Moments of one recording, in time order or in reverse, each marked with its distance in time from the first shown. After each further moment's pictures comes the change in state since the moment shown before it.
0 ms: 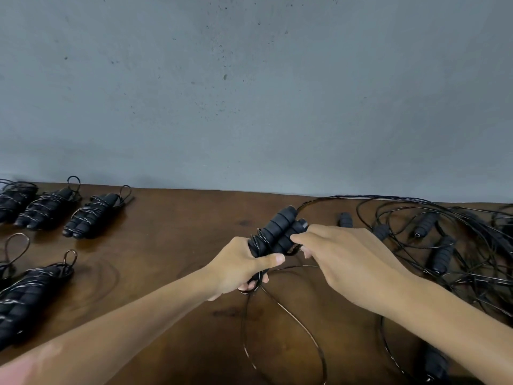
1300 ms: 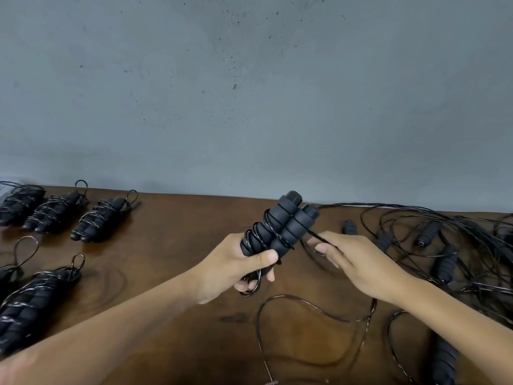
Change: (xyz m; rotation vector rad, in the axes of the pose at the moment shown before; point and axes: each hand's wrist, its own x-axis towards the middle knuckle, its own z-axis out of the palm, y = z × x) left_hand -0.027 0.003 -0.030 -0.126 -0.147 0.299; right_hand 0.008 0.043 0.051 0.494 0.082 0.055
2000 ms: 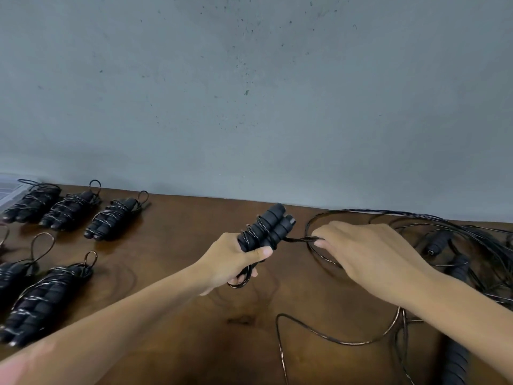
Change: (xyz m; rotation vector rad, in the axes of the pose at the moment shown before) left_hand 0.006 -0.007 -0.019 0.161 0.267 -0.235; right_hand 0.007 -0.053 -0.034 -0.621 0.125 -0.212
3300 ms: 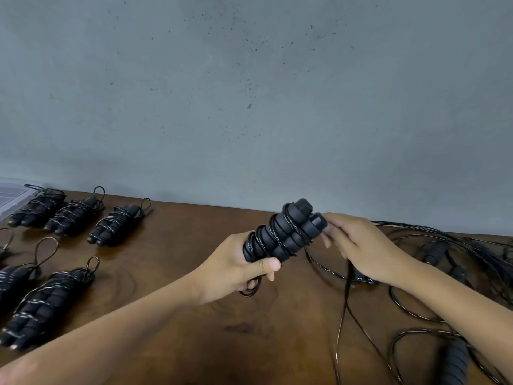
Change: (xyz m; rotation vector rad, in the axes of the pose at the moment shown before) left_hand -0.029 0.023 0.001 -0.007 -0.132 0.355; right_hand 0.016 0.026 0.018 0.720 -0.025 0.209
